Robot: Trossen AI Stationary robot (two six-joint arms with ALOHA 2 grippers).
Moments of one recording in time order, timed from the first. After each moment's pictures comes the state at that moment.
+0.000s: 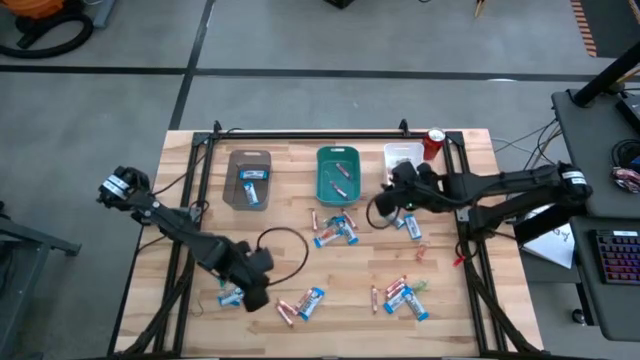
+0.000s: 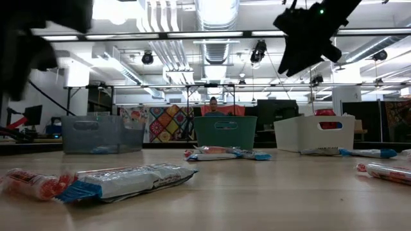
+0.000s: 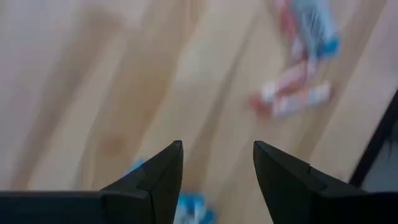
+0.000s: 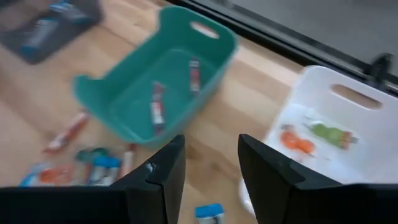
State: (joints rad) left arm -0.59 1.49 1.02 -0.80 -0.04 -1.05; right arm 0.02 1.18 0.91 -0.67 0.59 0.75
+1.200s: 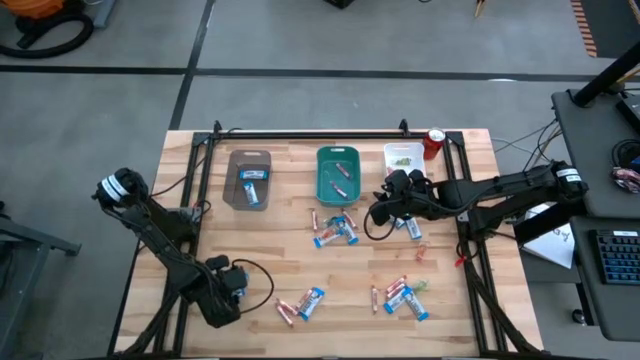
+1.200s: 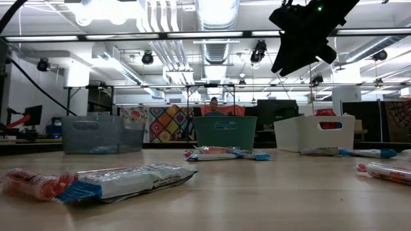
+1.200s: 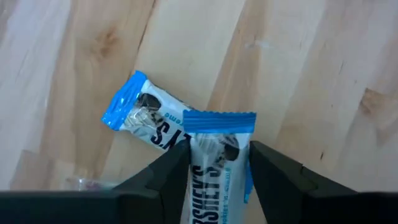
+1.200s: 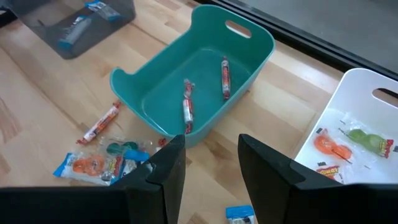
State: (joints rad) left arm -0.92 1.49 0.72 -0.57 -0.20 -1.27; right arm 0.09 1.23 0.91 -0.59 0.59 0.76
